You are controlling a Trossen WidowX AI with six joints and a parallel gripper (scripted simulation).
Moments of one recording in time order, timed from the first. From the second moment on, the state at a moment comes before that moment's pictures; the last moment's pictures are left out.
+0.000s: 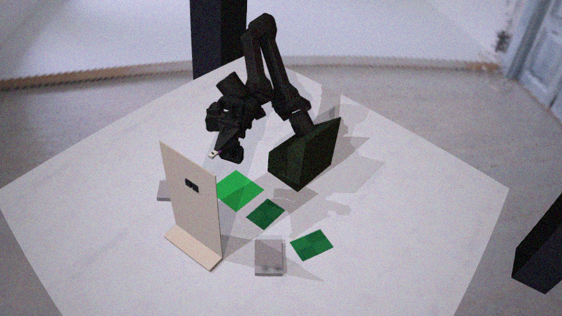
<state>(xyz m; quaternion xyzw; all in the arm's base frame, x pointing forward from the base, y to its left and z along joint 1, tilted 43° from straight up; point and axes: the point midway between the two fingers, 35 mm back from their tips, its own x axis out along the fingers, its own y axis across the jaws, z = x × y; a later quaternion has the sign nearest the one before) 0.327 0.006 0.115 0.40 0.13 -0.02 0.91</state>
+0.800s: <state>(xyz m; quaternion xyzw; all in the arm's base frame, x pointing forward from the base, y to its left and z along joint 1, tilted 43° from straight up) 0.311 -0.001 0.117 0.39 0.16 -0.09 0.90</state>
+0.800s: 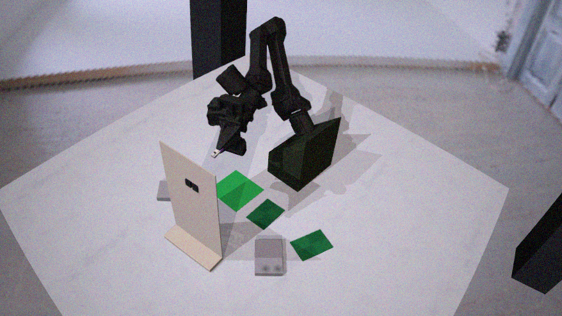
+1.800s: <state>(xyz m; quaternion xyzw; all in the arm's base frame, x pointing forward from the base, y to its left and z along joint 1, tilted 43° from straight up) 0.213 -0.112 0.039 0.27 0.36 -0.37 0.81</state>
